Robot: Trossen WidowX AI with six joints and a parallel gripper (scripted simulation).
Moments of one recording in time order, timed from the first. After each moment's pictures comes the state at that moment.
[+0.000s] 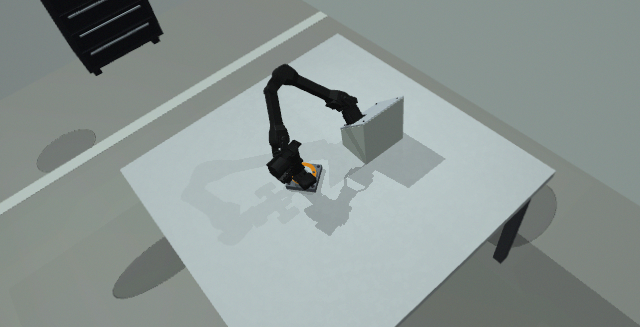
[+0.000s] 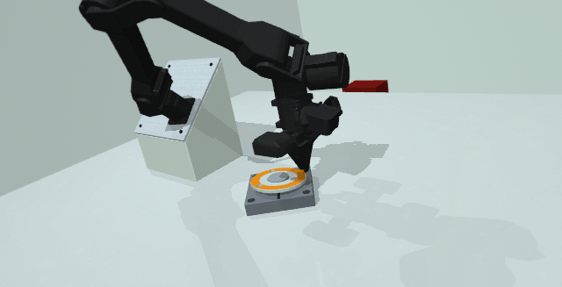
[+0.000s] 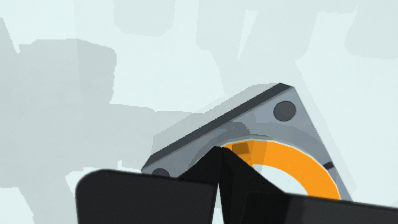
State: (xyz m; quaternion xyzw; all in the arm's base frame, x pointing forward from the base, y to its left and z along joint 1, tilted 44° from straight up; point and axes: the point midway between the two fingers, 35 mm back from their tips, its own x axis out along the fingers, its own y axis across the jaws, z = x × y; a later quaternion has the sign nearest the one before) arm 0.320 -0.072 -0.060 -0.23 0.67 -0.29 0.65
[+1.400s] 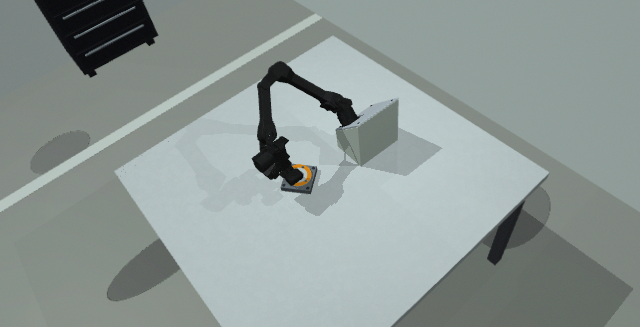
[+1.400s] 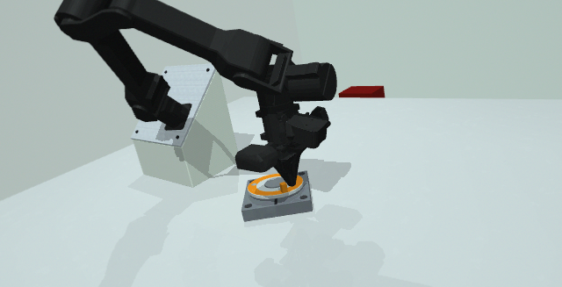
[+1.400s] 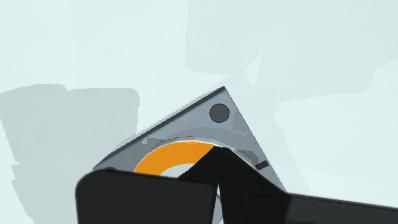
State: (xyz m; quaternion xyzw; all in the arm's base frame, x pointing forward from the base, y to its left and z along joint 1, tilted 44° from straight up) arm 0.325 -0.100 -0.029 -0.23 0.67 -0.29 0.65
